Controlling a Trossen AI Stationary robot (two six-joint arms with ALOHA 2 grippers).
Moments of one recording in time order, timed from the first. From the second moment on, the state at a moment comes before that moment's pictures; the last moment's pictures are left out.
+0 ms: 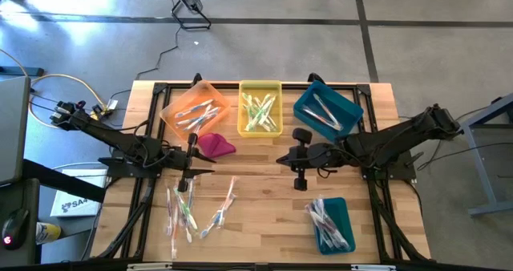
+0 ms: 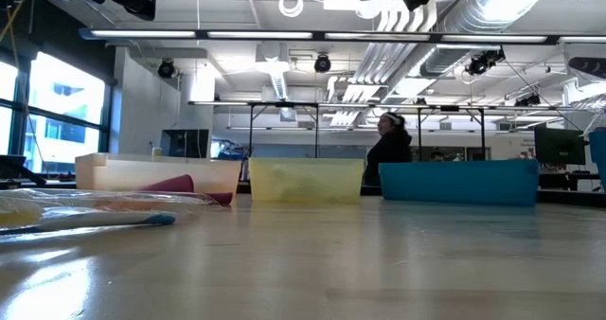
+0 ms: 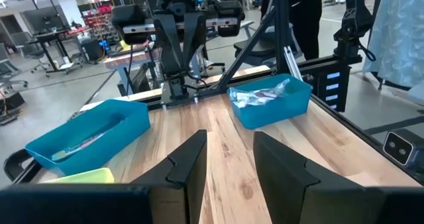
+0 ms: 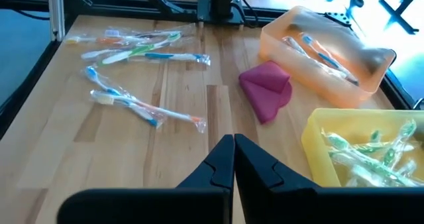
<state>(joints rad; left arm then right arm) -0.39 0.69 0.39 0.28 -0.27 0.16 0.27 1.33 1.04 -0.26 0.31 0.11</state>
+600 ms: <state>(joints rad) -0.39 0.89 0.40 0.35 -0.30 0.00 0.25 1.31 0.89 -0.03 0.14 0.03</state>
